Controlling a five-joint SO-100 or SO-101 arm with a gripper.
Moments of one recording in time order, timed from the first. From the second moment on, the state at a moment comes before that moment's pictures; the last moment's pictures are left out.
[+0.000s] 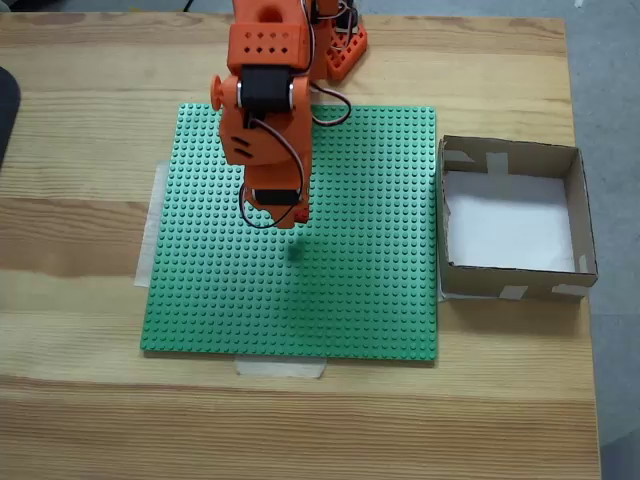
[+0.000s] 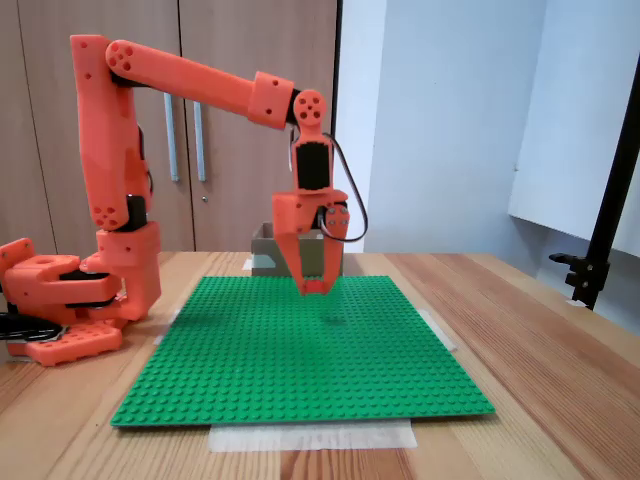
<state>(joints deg) -3.2 94.7 98.6 72.2 -2.4</state>
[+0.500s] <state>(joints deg) -8.7 97.3 85.6 83.1 0.2</state>
